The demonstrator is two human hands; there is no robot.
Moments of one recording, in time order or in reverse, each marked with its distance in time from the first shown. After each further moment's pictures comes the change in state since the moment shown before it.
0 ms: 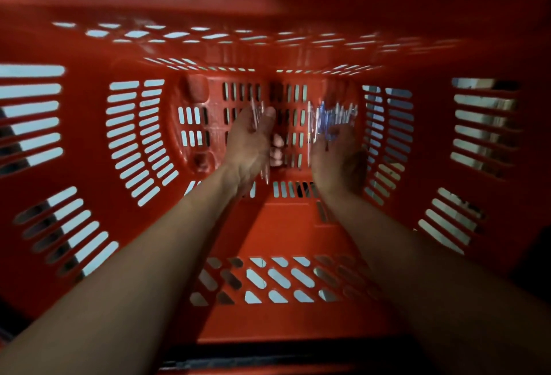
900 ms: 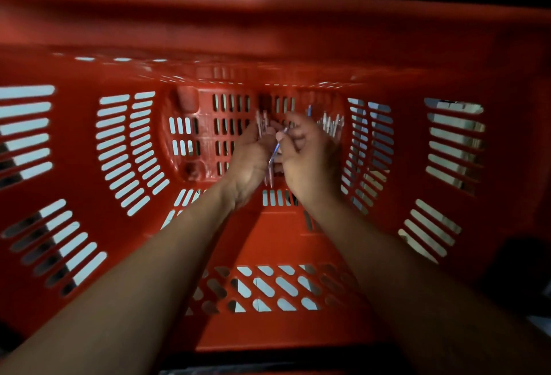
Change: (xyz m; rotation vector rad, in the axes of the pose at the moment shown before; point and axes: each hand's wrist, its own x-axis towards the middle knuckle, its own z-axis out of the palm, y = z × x) left_hand -0.006 0.006 0.023 -0.101 -0.031 -0.038; right_hand -0.010 -0.041 -0.023 0.325 -0.161 -0.260
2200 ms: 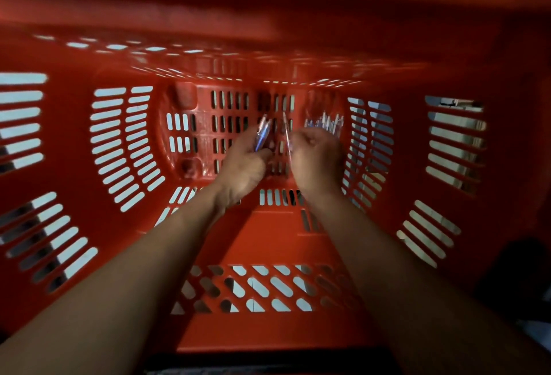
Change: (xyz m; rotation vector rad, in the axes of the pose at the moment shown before) left_hand 0.017 -0.030 -0.022 0.333 -0.088 0.167; right_hand 0.004 0.003 -0.004 0.125 0.010 0.376
